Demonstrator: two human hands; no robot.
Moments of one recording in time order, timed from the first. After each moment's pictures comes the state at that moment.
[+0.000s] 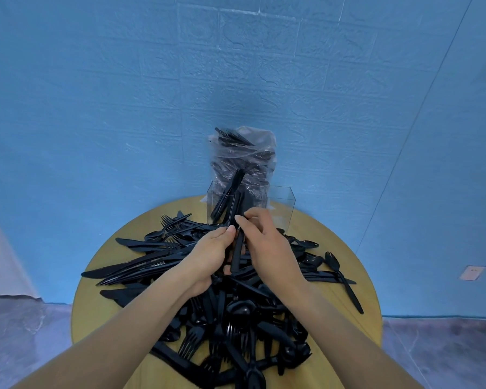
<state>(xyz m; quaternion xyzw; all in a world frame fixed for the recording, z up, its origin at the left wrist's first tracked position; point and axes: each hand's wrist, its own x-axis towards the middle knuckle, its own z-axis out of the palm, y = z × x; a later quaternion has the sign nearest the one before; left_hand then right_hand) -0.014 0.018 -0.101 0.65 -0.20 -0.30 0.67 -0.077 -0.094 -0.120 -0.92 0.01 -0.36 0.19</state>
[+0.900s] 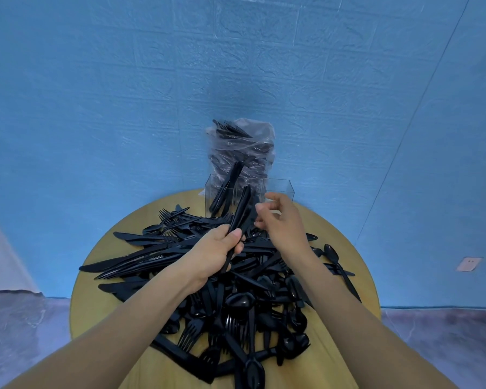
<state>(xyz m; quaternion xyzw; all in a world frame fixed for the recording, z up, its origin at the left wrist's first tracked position) -0.011 0.018 -0.110 0.70 -0.27 -0.30 0.59 -0.062 -0.118 -0.104 -0.74 0.18 -0.30 0.58</state>
